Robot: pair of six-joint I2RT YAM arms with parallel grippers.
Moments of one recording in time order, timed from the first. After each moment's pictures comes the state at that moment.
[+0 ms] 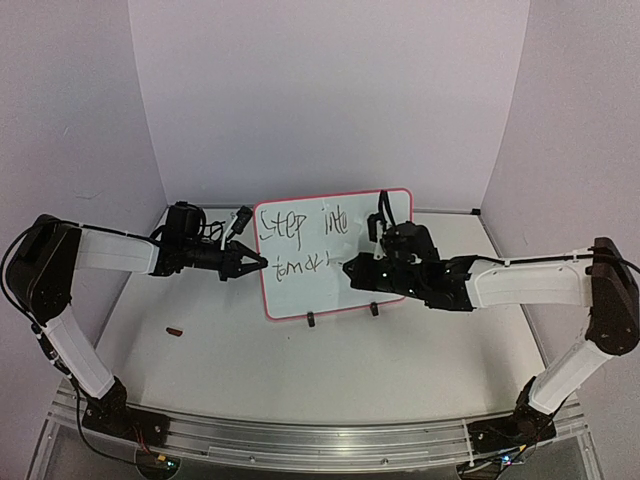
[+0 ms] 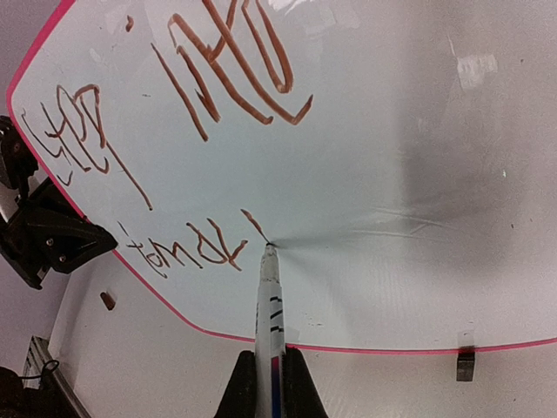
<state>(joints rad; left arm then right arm) -0.41 1.66 0.90 0.23 0.86 0.08 0.88 1.58 0.98 0.10 0.16 0.67</state>
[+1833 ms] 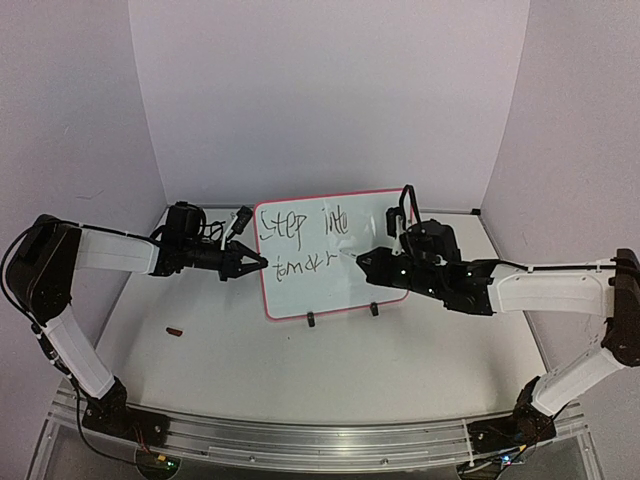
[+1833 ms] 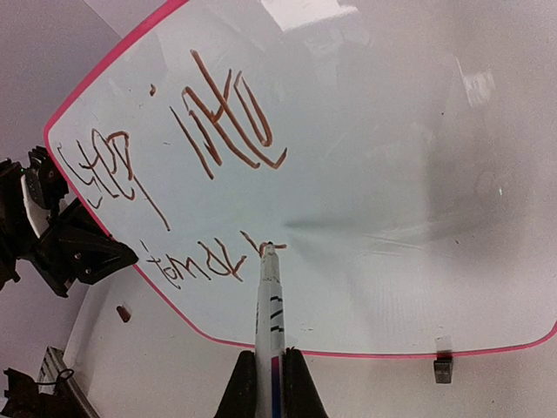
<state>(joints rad) -0.41 1.66 0.90 0.23 0.86 0.08 0.85 1.45 0.89 0.15 0.14 0.66</state>
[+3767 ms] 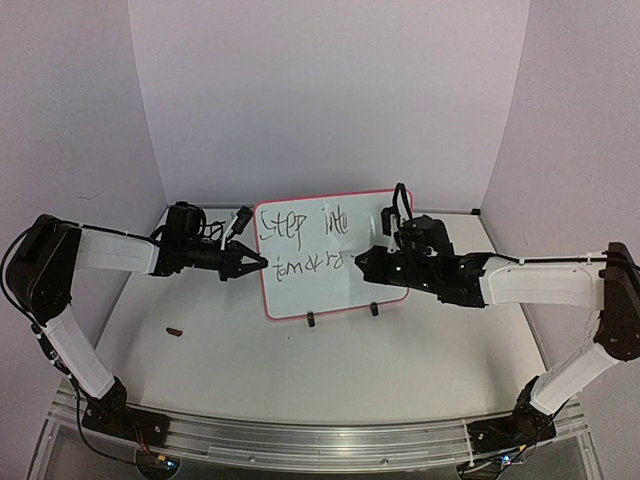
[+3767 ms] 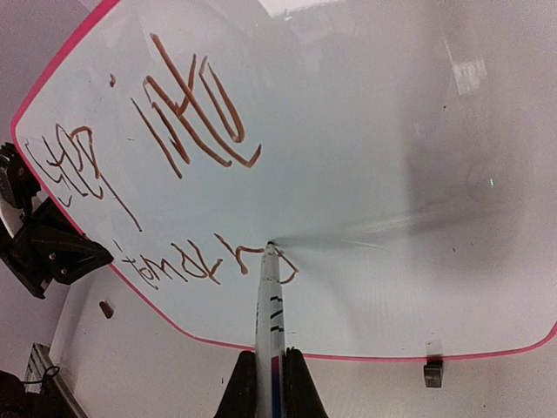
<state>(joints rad) -0.41 1.66 0.90 0.23 0.86 0.08 0.82 1.51 0.94 0.09 0.13 0.64</state>
